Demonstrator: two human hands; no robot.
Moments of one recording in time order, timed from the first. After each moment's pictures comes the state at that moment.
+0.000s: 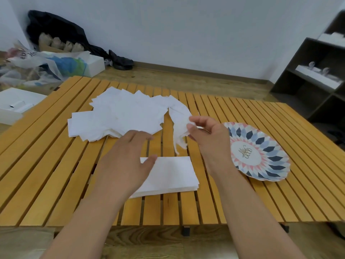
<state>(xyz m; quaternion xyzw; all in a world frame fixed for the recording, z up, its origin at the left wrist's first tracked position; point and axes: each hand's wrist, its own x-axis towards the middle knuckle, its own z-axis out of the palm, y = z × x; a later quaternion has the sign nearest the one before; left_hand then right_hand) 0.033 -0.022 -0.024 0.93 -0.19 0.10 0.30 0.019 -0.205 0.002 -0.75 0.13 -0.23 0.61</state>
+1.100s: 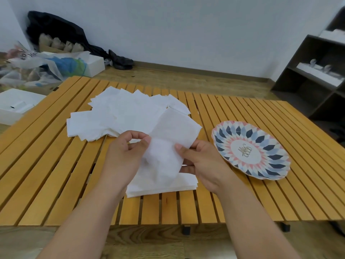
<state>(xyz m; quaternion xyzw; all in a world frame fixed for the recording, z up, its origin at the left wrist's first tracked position) 0.032 -0.036 -0.016 0.73 0.00 -0.04 0.68 -0.006 -0.202 -0.009 -0.67 0.12 0.03 0.73</state>
